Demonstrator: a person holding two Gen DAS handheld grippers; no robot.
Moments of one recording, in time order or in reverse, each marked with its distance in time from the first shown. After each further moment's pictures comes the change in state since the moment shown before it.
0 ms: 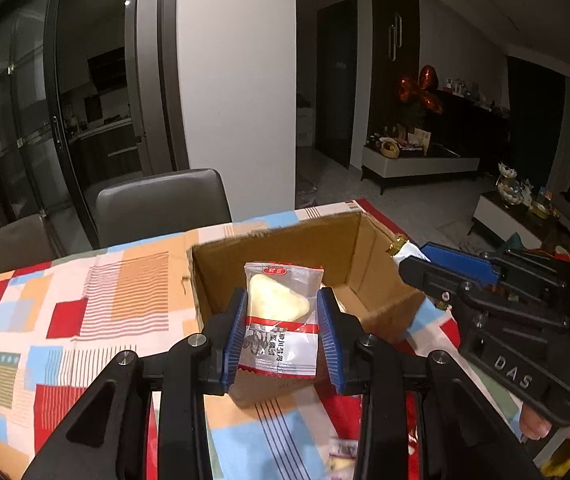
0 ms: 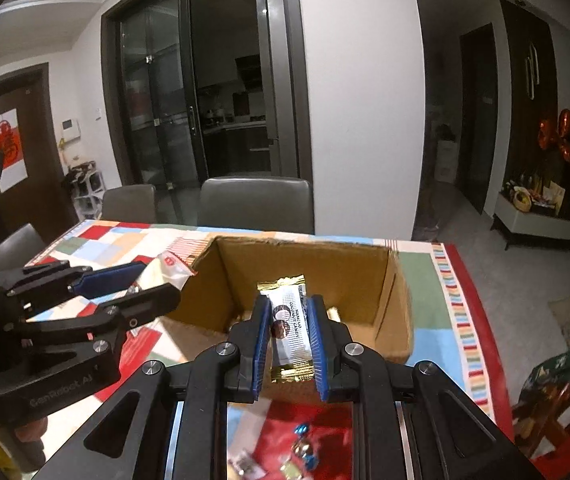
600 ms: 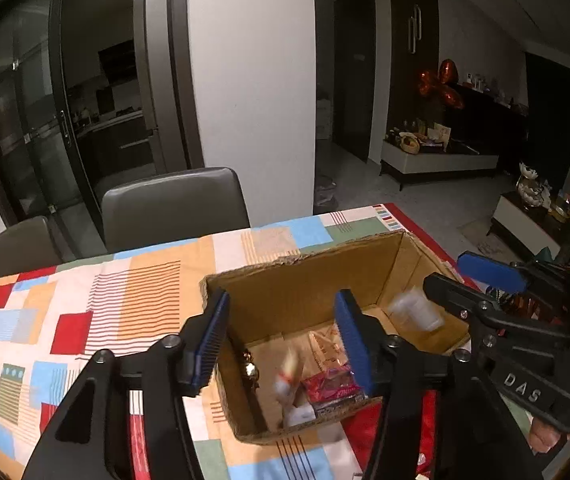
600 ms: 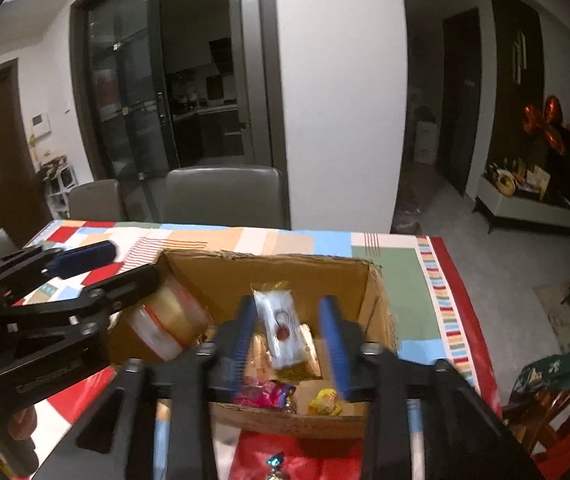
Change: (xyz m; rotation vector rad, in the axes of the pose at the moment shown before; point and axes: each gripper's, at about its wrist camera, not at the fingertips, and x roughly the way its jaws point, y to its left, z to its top) left arm 0.044 0.012 0.023 -0.016 0.036 0.053; right arm 0.046 -0.025 0.020 0.056 0.073 -0.081
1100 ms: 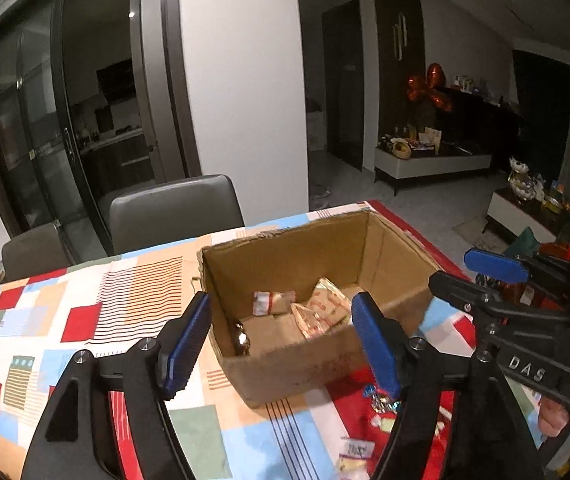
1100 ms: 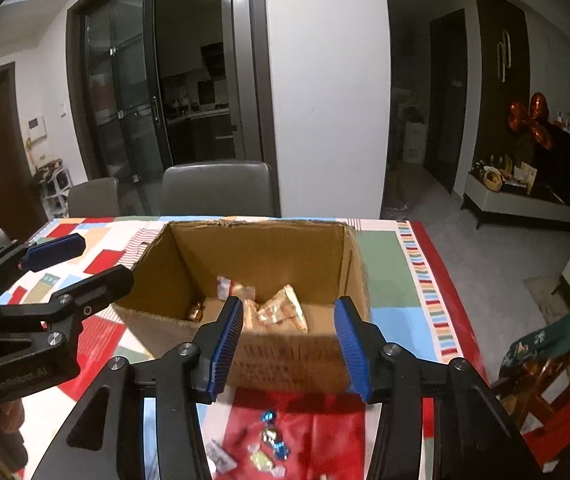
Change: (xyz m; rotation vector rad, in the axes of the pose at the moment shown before) left arm -0.056 -0.028 -0.043 0.055 -0.064 0.009; right arm -0.055 -0.010 -0.046 0.014 -0.024 -0.021
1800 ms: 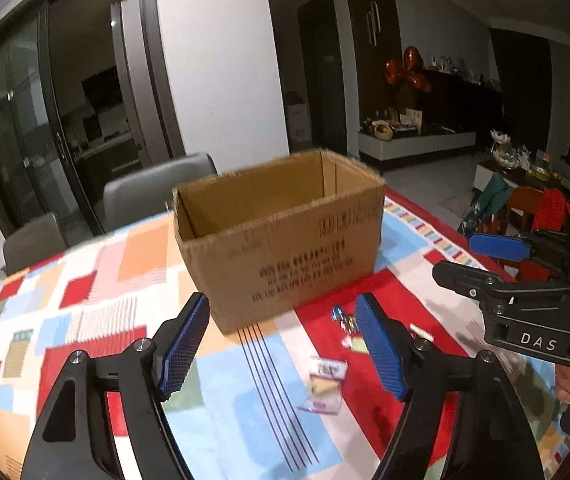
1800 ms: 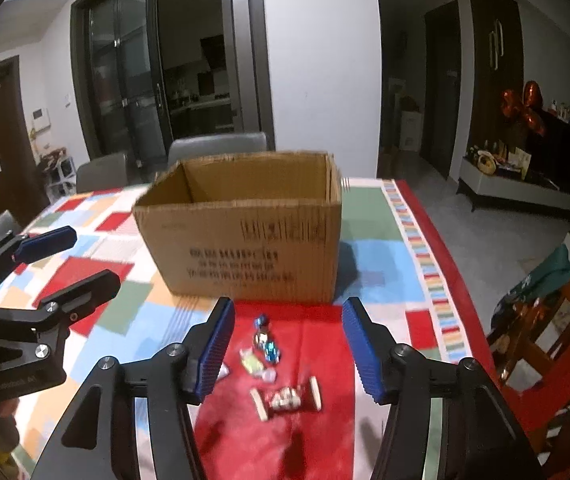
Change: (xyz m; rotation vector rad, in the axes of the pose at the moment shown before) left arm -0.042 -0.040 -0.084 0.066 0.026 -0.023; right arm -0.046 -0.010 -0.090 -0.002 0.056 0.002
